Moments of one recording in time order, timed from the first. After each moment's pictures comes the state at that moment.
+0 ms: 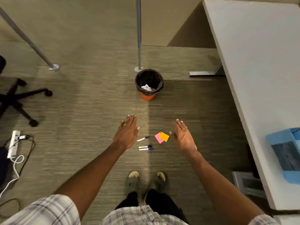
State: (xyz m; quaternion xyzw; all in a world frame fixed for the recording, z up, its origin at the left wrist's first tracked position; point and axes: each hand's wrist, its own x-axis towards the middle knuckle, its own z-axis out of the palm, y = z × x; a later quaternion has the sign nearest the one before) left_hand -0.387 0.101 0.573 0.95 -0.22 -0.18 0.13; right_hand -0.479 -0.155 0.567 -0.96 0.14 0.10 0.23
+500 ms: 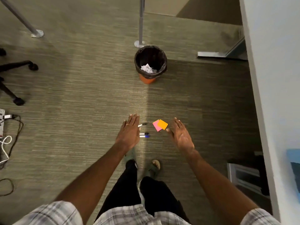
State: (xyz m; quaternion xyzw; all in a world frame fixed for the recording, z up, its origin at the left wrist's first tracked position) left_hand -0.365 0.072 0.488 0.94 -0.18 -0.27 0.13; right_hand -0.434 -0.172 0.490 -0.96 0.10 0.18 0.21
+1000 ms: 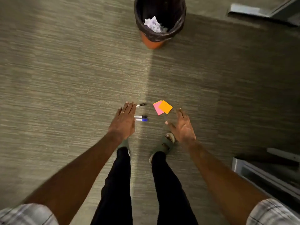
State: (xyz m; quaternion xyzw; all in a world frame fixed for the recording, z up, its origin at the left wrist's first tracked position) left_hand -0.305 0.046 0.289 0.92 -0.18 -0.35 0.08; right_hand -0.372 -0.210 0.275 -0.92 0.18 0.26 0.23
